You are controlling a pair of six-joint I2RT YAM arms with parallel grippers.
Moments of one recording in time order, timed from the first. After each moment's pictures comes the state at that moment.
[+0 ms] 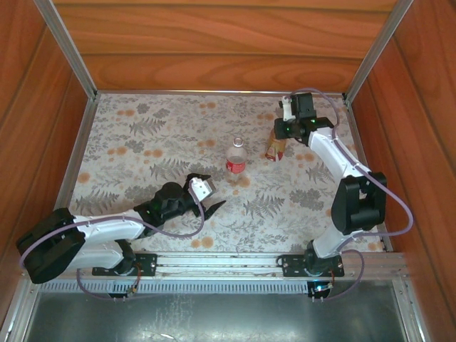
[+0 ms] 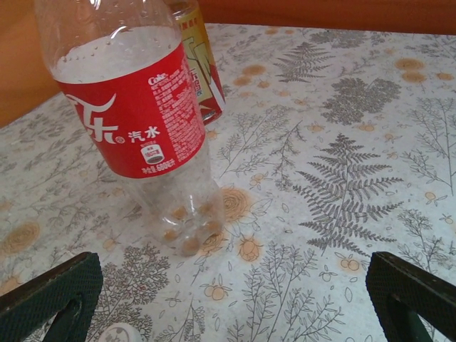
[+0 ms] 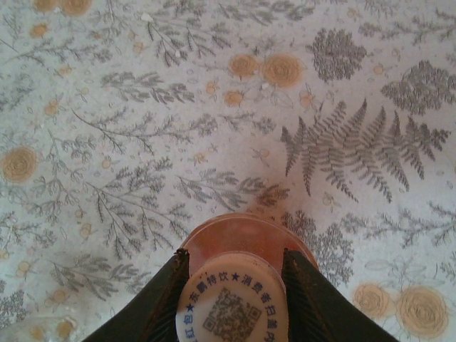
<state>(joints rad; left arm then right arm) -0.92 1.20 0.31 0.59 0.07 0.15 0.25 1.65 1.35 -0.55 -0.06 0.02</state>
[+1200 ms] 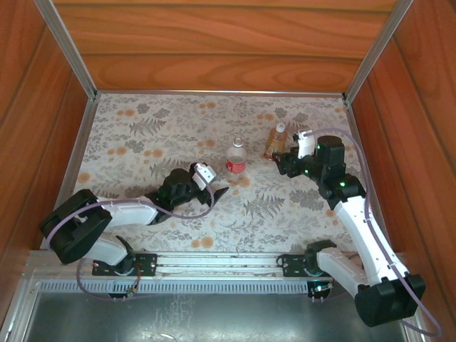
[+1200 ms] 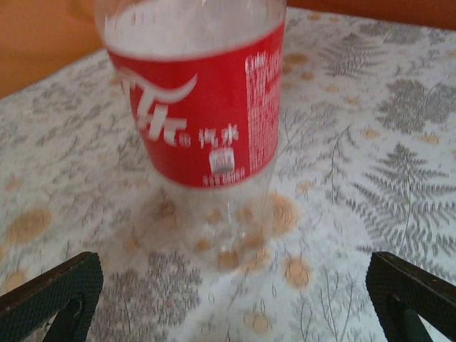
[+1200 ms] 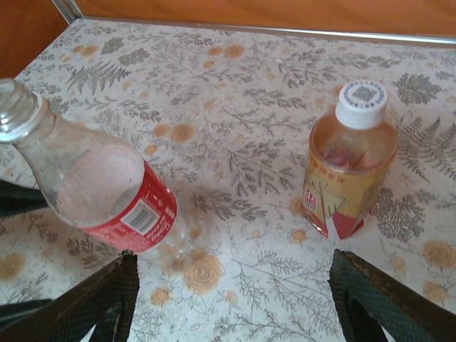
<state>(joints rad) -0.82 1.43 0.45 0.65 0.12 0.10 0.26 0.91 0.83 -0.48 -0.31 0.01</state>
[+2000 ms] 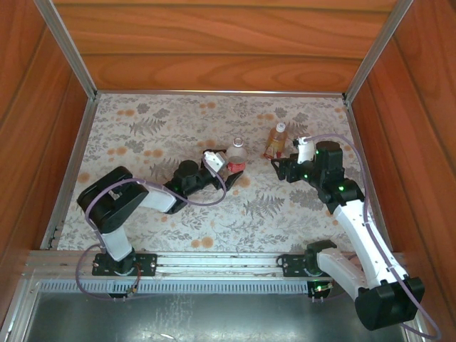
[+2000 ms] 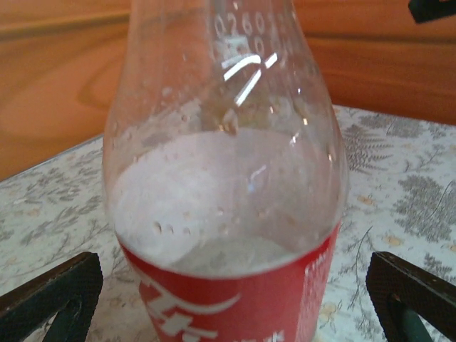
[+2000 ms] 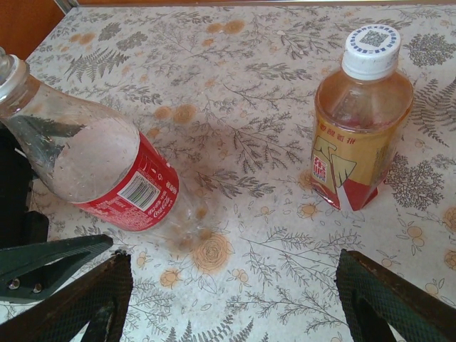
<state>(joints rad) -0.79 1.76 0.59 1.07 0.18 0.05 0.26 0.89 0.78 -0.49 -0.32 0.06</state>
